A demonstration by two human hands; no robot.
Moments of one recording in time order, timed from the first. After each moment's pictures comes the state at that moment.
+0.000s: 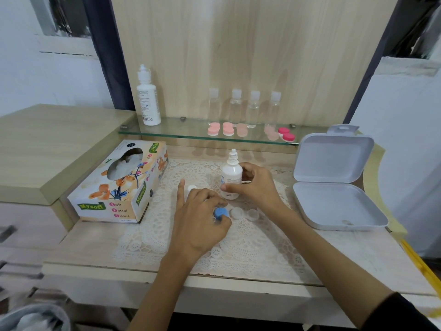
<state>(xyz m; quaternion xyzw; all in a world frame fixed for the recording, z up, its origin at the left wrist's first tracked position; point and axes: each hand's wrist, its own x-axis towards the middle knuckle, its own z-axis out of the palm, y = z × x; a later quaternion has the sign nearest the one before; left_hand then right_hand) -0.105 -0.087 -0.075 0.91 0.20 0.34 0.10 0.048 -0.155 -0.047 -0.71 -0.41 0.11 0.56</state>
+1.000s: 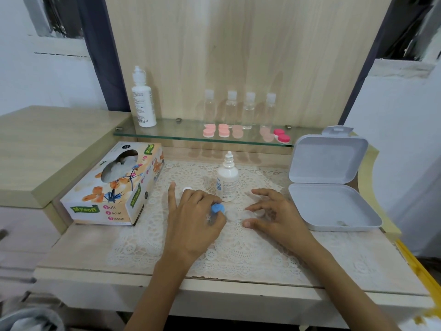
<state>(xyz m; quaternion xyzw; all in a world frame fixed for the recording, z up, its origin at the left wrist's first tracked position) -0.107 -0.088 -0.074 0.91 0.22 0.34 0.09 0.050 -0.229 -0.075 -0.78 -0.47 0.06 0.41</state>
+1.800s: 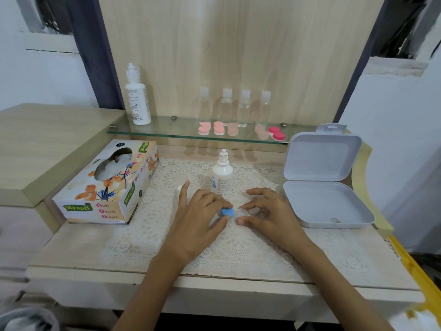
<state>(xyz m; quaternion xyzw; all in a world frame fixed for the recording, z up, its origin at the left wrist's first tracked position) -0.101 -0.089 -0.081 0.94 0.09 0.32 0.11 0.046 -0.230 -0.074 -0.77 -0.48 0.04 0.42</state>
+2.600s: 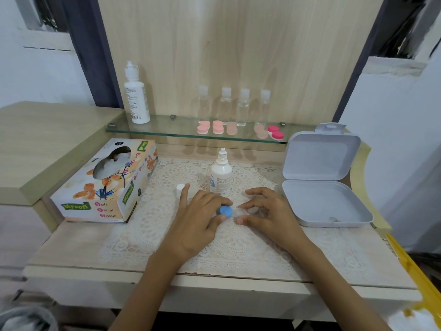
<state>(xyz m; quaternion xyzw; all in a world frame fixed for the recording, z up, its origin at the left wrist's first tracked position) -0.098 -0.085 -0.086 0.94 0.09 0.29 0.16 0.046 -0.230 -0.074 -0.77 -0.48 0.04 0.43</state>
